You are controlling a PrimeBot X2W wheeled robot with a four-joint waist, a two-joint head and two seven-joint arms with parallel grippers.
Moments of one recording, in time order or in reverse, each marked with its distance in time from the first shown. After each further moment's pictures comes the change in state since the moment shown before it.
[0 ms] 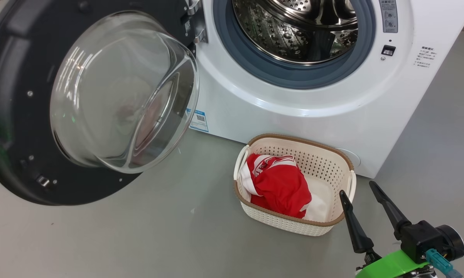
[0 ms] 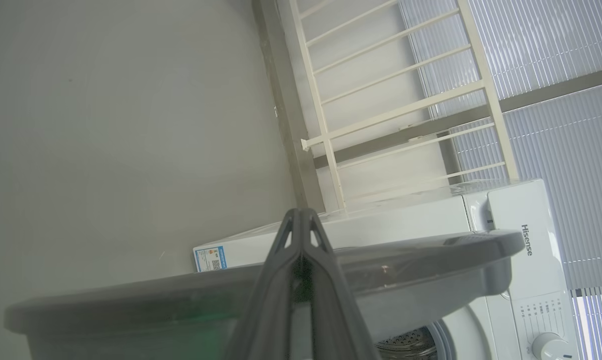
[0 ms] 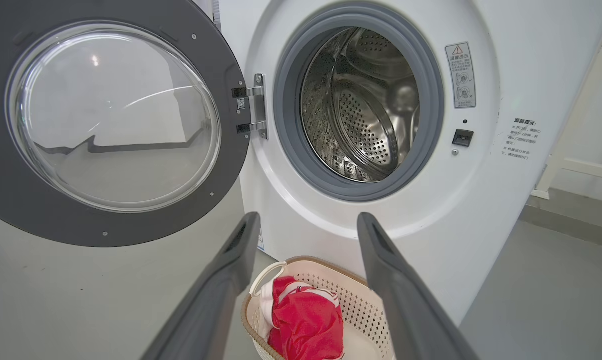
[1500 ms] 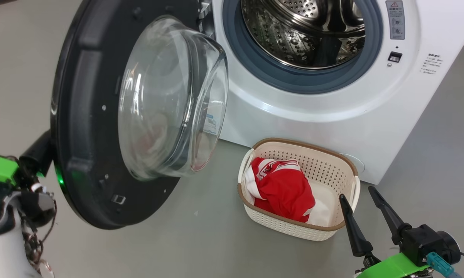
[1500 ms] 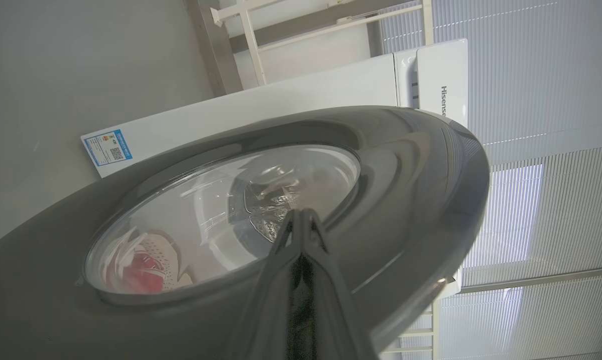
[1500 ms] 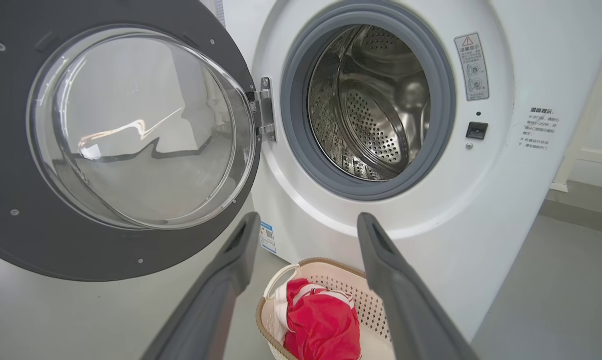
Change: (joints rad) left arm 0.320 -0.257 0.016 -0.536 -0.201 0.000 0.365; right arm -0.001 0.000 0.009 0.051 0.055 0.000 -0.037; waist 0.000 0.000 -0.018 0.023
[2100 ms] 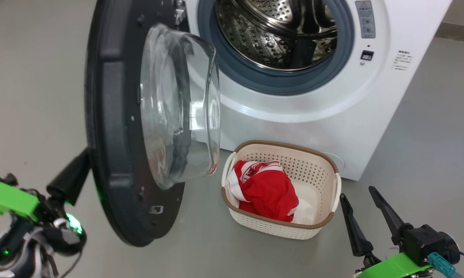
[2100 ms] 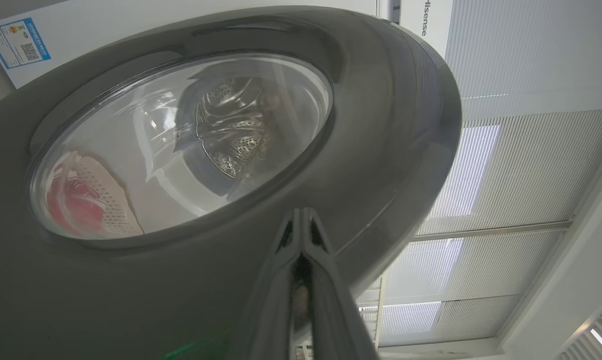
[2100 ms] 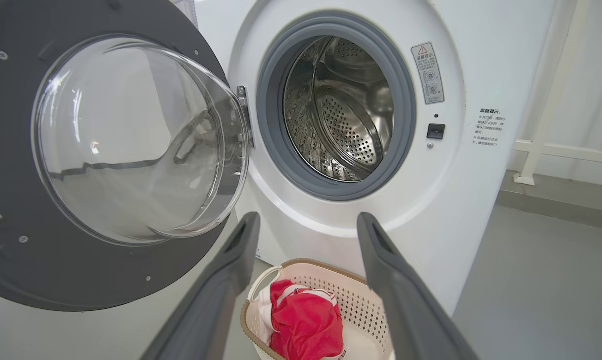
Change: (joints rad) left arm 0.279 -0.013 -0.186 -0.403 -0.281 0.179 -0.049; right arm 0.000 0.000 0.003 0.001 0.020 0.000 -0.005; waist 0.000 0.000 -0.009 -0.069
